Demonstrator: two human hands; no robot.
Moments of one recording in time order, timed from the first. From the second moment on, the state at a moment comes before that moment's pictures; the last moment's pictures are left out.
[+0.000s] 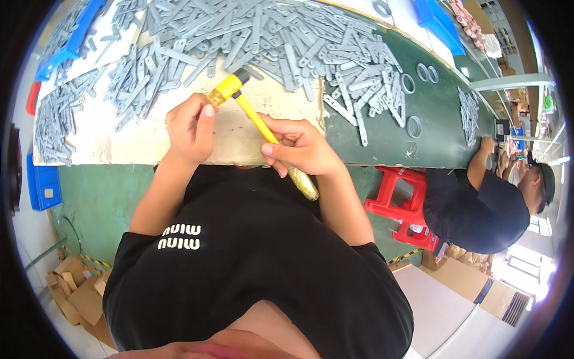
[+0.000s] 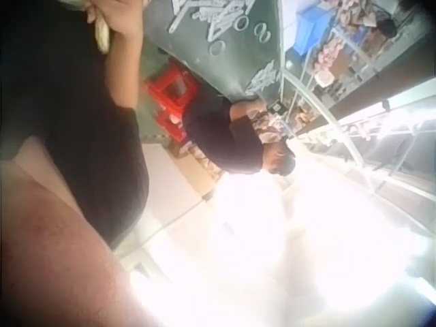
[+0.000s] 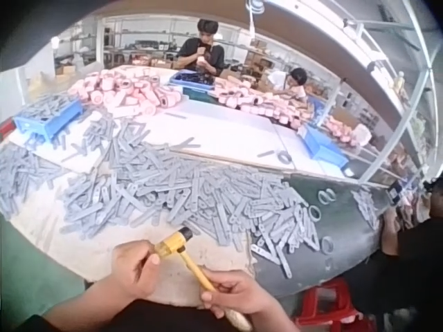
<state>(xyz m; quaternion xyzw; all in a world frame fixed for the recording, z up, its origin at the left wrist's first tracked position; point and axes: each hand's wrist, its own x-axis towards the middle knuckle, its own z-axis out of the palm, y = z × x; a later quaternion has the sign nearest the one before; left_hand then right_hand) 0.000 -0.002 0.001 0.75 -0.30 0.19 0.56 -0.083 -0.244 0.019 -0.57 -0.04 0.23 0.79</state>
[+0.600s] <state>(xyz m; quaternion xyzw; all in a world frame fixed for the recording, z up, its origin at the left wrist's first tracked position) 0.000 -0.004 -0.001 0.73 -0.36 0.14 0.57 -0.084 -0.250 0.016 -0.57 -0.08 0.27 0.77</state>
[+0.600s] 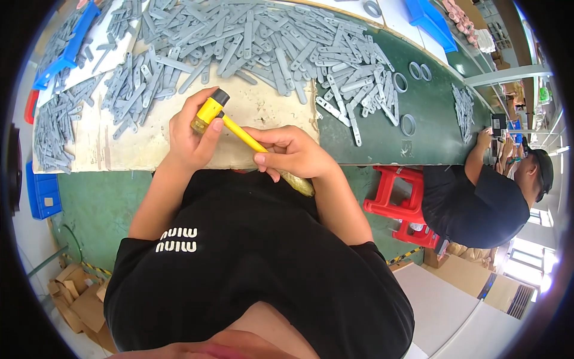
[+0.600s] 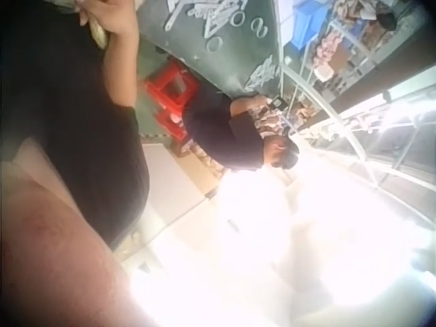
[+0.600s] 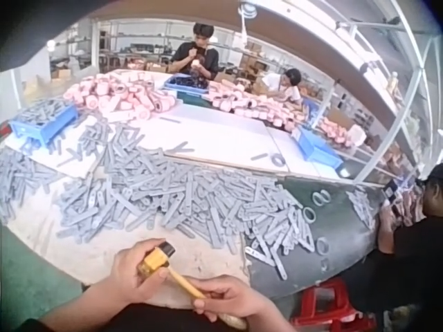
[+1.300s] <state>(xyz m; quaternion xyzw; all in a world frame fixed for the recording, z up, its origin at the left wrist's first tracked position) 0.000 -0.009 -0.016 0.68 -0.34 0.19 0.61 -0.079 -0.248 0.022 -0.59 -0.12 0.28 0.75</state>
